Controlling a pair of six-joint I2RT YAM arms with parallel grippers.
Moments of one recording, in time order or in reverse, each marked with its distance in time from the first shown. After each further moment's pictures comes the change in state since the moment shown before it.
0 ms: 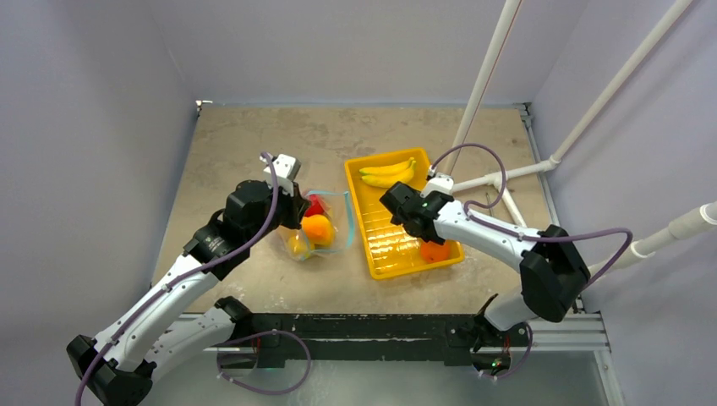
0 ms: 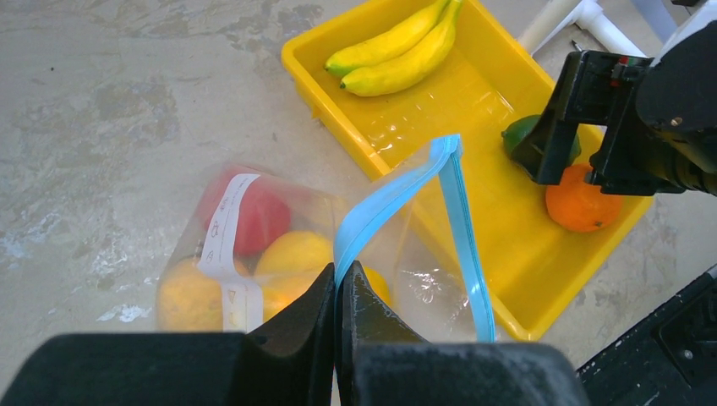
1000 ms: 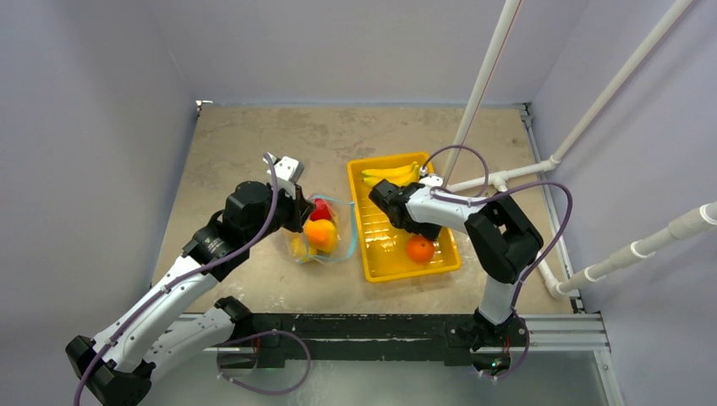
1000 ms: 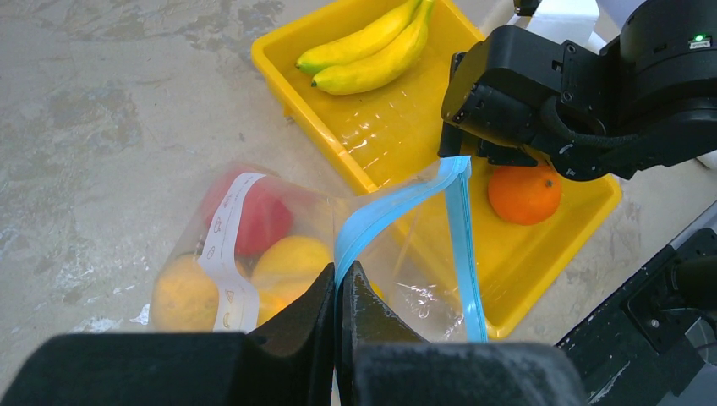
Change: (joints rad) left arm -0.012 -0.008 0.000 0.002 0.081 -0.001; right arm -0.066 0.326 0.091 0.010 0.082 0.084
